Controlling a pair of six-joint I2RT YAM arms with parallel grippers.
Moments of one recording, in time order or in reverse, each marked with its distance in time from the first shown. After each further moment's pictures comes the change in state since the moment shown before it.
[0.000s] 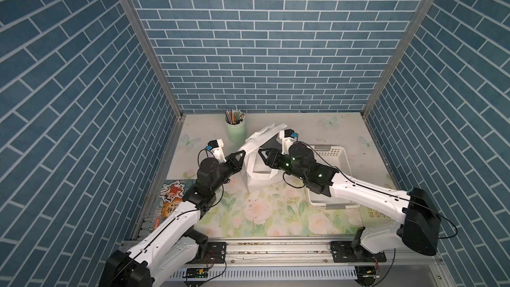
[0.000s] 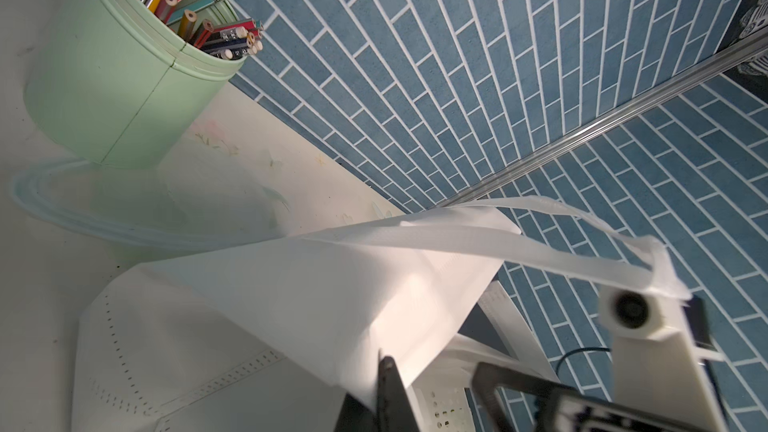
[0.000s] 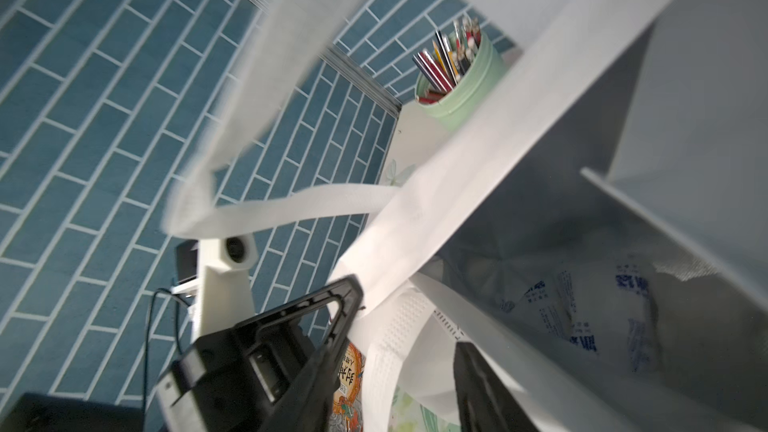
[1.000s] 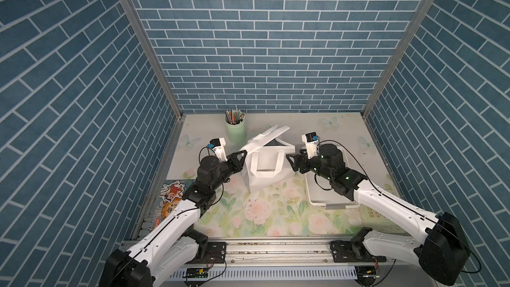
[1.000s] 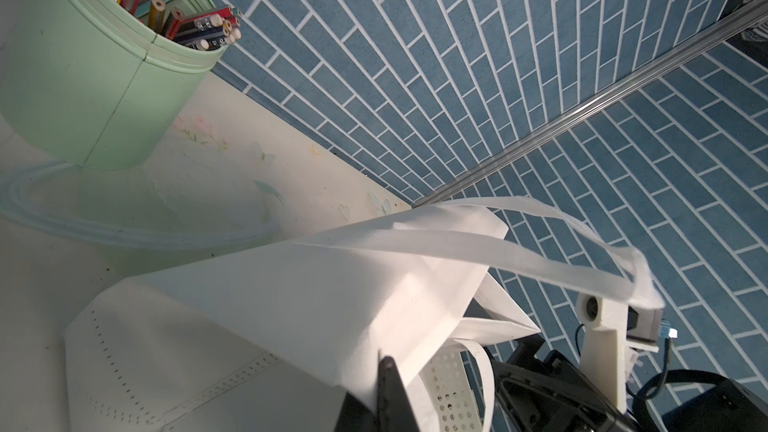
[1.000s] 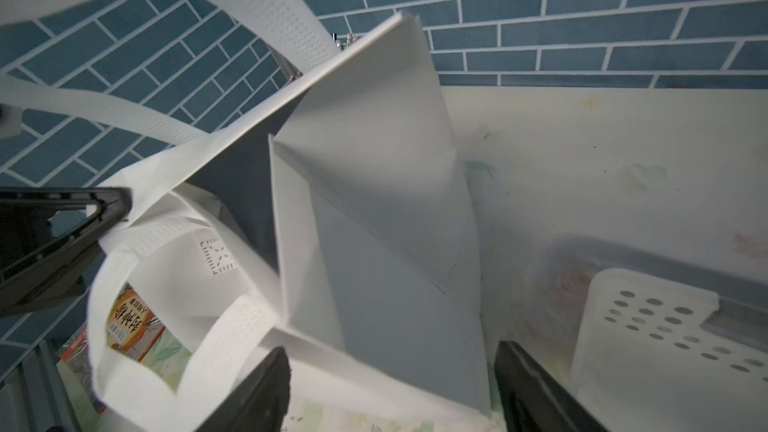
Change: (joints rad) left arm 0.004 0.011 0.029 -0.032 0.053 0.037; right arm -0.294 -0.181 -0.214 -0.119 -0.132 -0.524
